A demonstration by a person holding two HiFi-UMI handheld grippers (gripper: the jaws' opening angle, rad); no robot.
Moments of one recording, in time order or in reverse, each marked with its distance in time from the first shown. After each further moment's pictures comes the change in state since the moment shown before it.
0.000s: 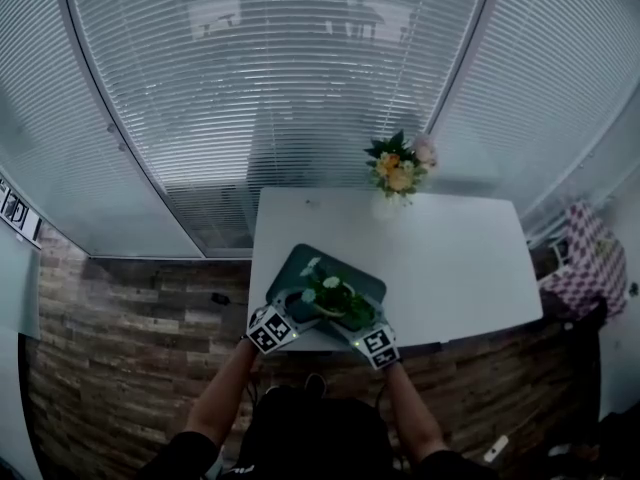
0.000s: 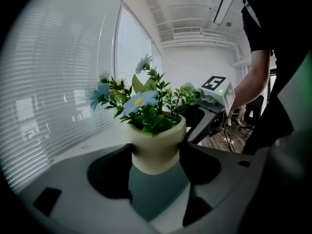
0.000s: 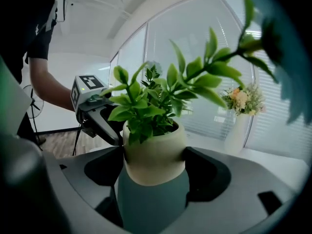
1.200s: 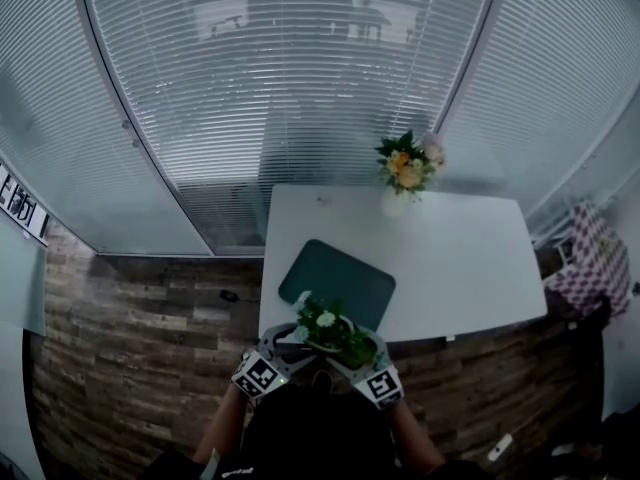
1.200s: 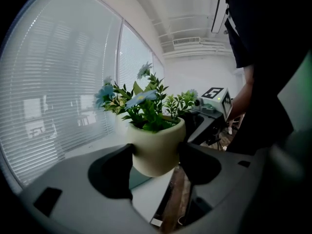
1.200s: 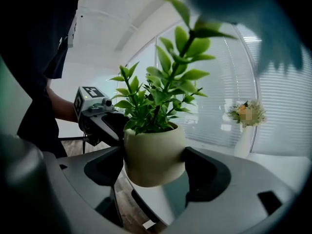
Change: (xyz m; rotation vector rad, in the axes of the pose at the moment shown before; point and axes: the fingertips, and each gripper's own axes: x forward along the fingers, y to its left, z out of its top) left arm -0.114 -0.091 0.017 -0.028 -0.102 0.054; right arm -0.078 0.120 0.036 -0.033 -0.089 0.081
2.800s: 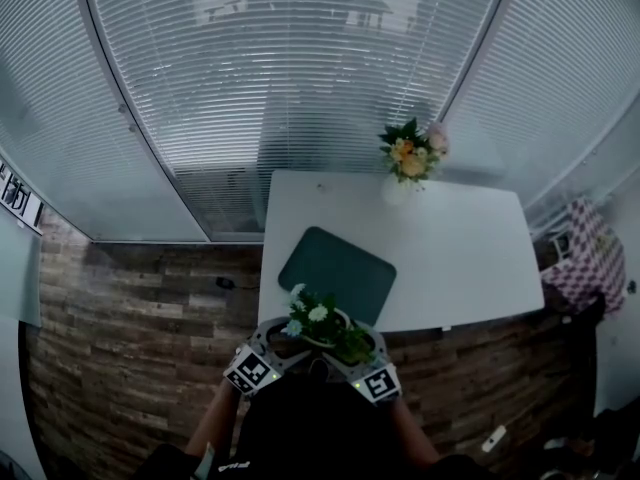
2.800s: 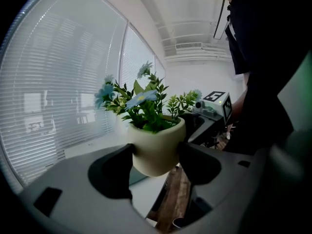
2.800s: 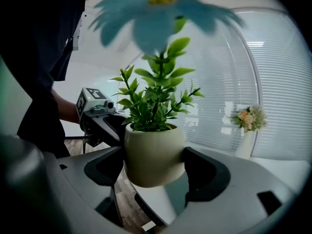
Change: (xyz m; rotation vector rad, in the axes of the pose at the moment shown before) left arm -0.021 0.001 0.002 -0.047 -0.029 -0.016; right arm 0.000 0.016 0.020 -0.029 -0.027 -0.006
